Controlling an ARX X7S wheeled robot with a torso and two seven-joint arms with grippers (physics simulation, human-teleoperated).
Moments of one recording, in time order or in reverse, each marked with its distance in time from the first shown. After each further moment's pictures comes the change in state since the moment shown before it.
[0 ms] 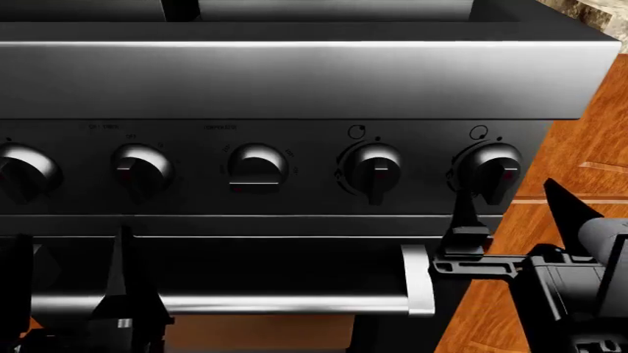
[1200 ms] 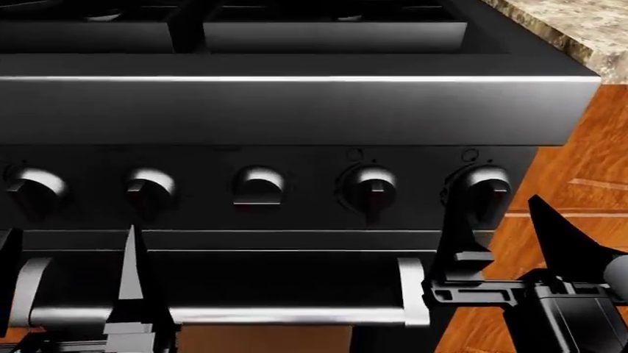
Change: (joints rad) left arm -0.021 -0.091 -0.006 0.220 0.021 -0.326 -0.113; right arm -0.197 -0.041 0.032 -0.044 -0.117 -0.187 -0.081
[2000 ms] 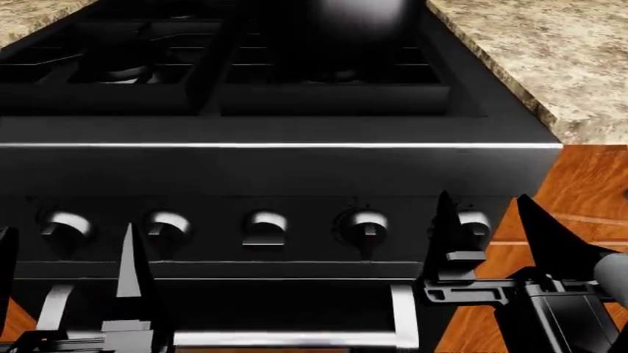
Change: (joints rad) left arm -0.001 -0.007 -0.010 0.007 -0.009 -0.012 -0.006; right arm 0.005 -0.040 -0.002 0.014 -0.004 0.006 -0.035
